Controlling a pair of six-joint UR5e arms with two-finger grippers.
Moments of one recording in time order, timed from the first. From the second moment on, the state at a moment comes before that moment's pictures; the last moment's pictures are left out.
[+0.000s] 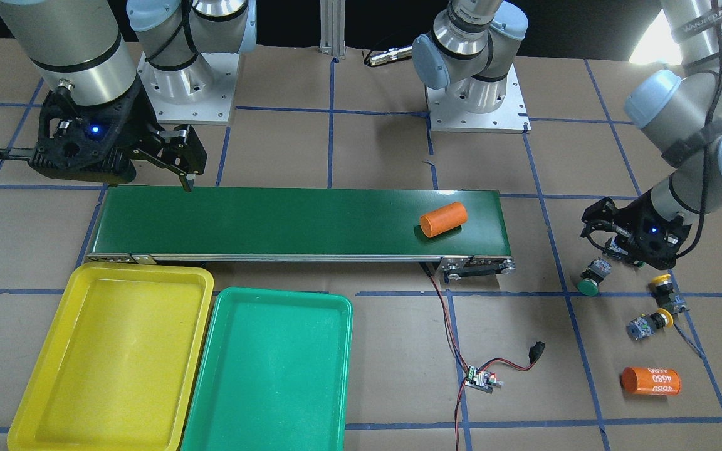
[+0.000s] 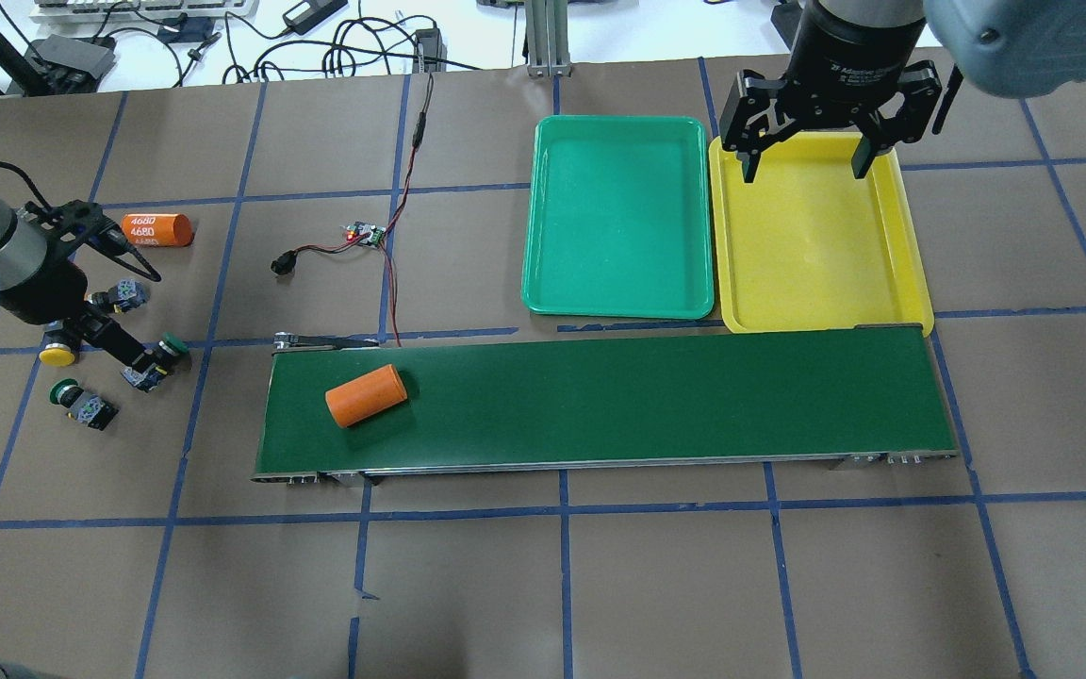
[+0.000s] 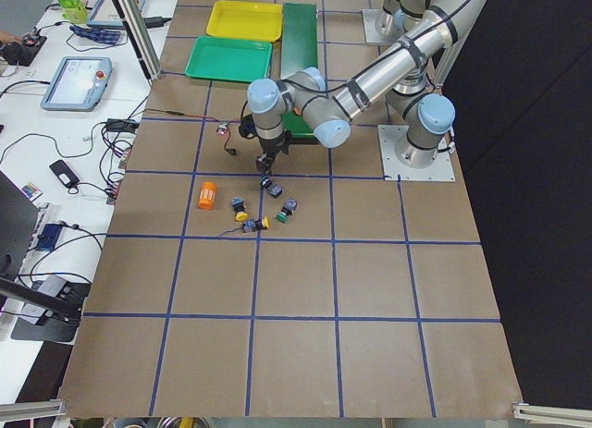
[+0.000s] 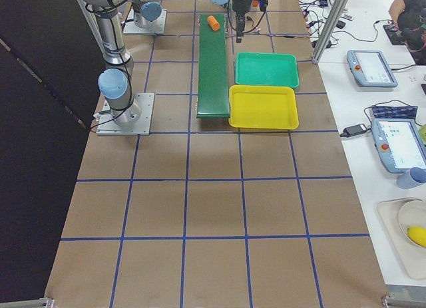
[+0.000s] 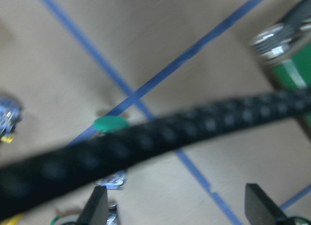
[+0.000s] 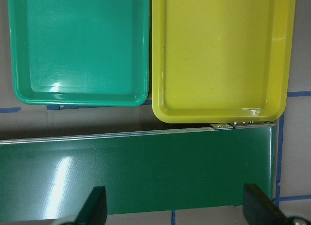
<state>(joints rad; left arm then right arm) -1.02 -1.83 -1.89 -1.10 1.60 1.10 1.63 -1.45 1.43 -1.54 -1.61 0.10</state>
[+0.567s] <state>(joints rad) -0.98 -1.98 -1.90 -0.97 1.58 1.09 1.63 -1.45 1.43 -1.54 -1.61 0.10</state>
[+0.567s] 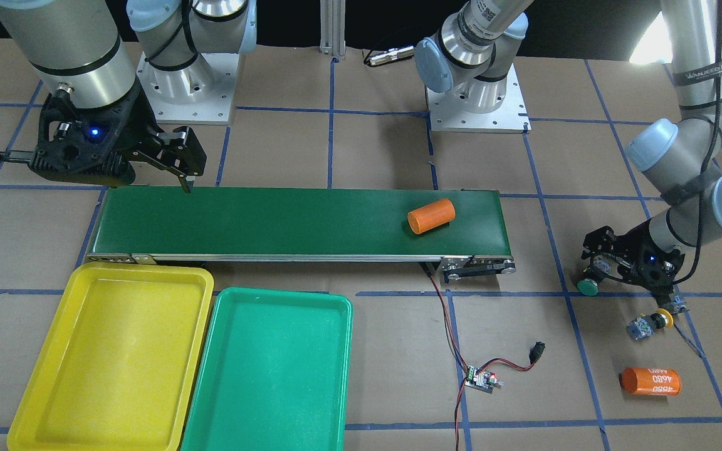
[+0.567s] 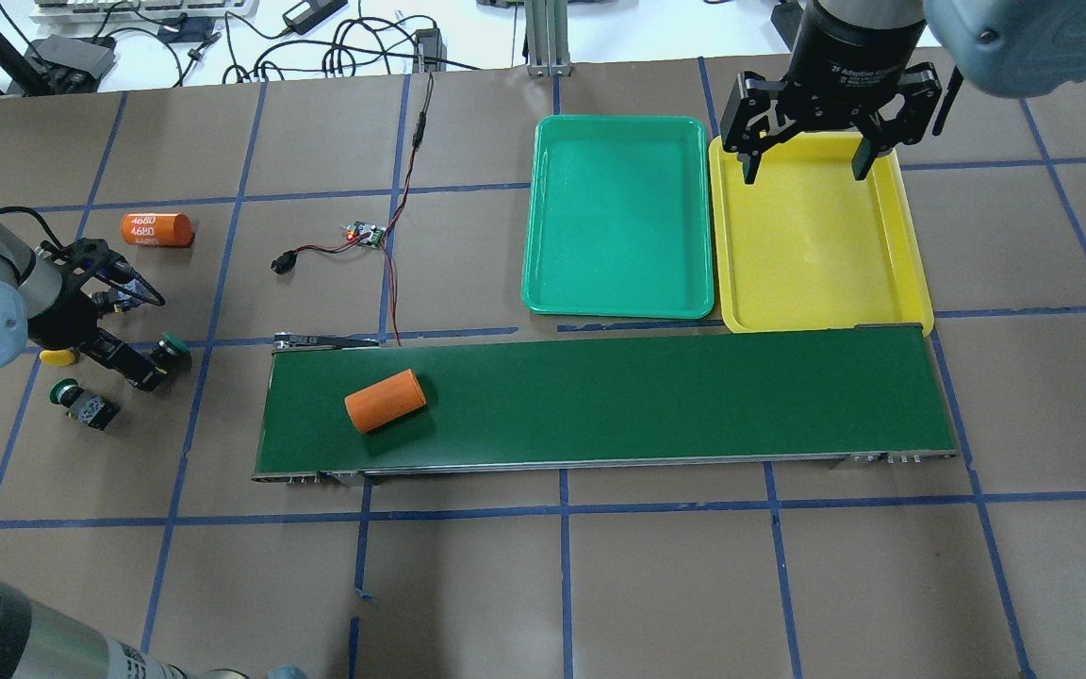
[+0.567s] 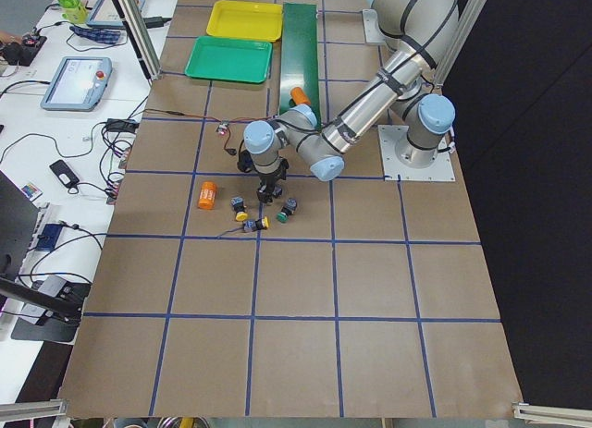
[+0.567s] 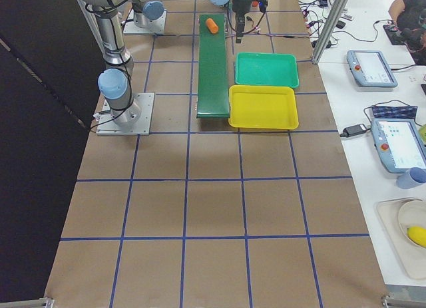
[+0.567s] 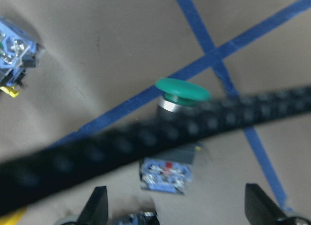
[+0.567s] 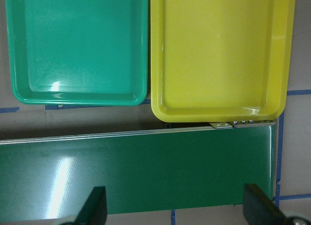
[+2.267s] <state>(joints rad) -1.45 -1.53 -2.10 -1.09 1.55 1.19 1.62 -1.45 1.46 -1.54 -1.60 0.10</state>
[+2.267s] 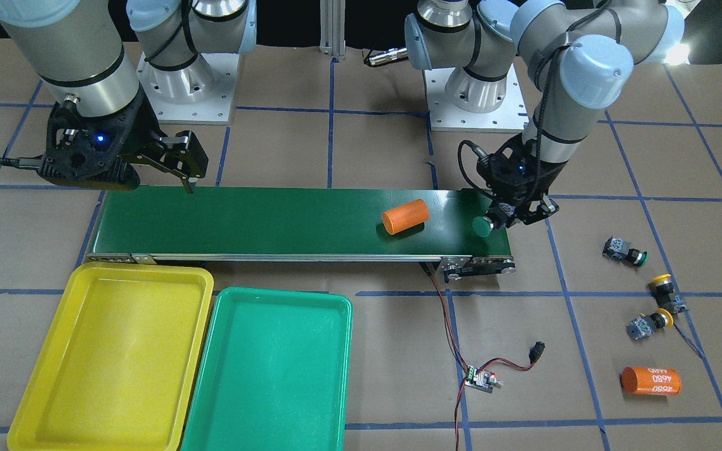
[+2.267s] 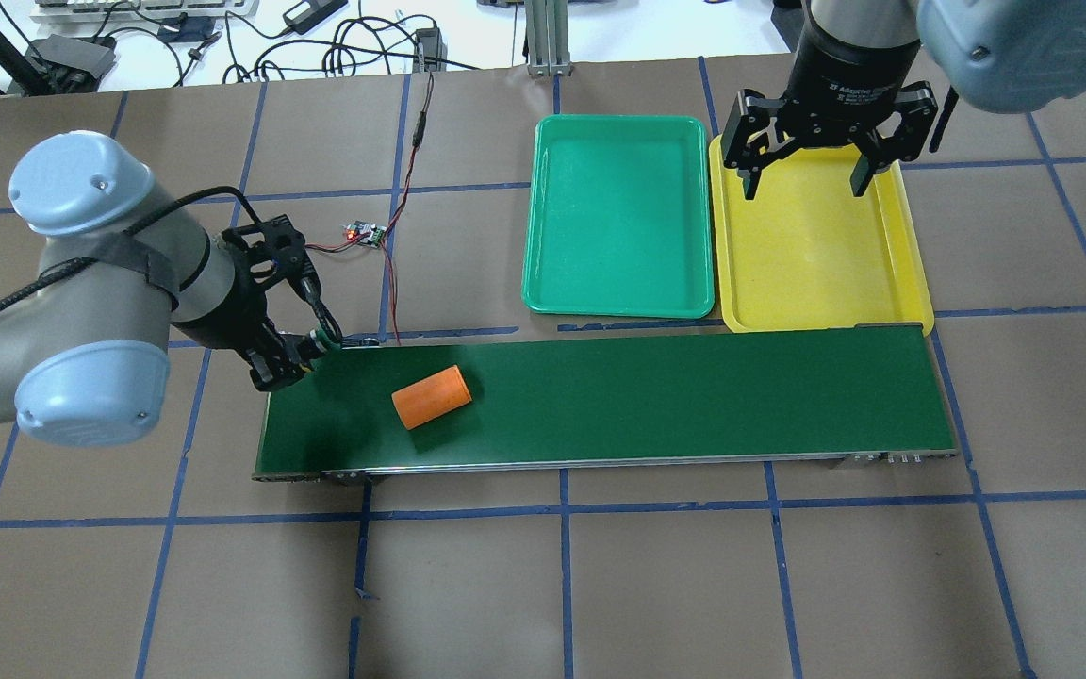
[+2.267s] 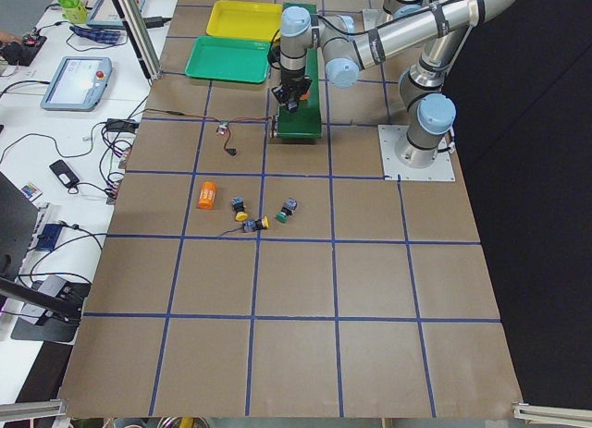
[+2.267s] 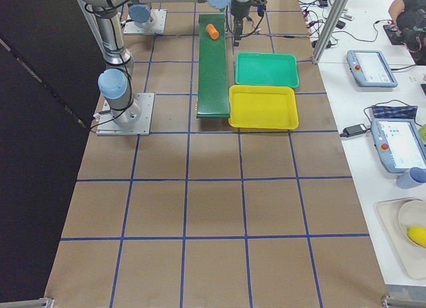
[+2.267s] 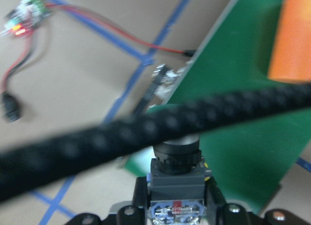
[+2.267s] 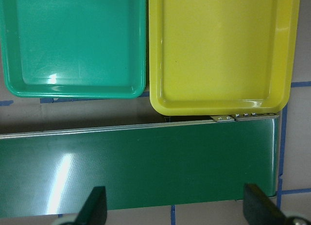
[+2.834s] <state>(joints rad) -1.47 -1.55 -2.23 -0.90 1.55 1.29 1.62 -1.45 1.46 -1.54 -1.60 0.10</state>
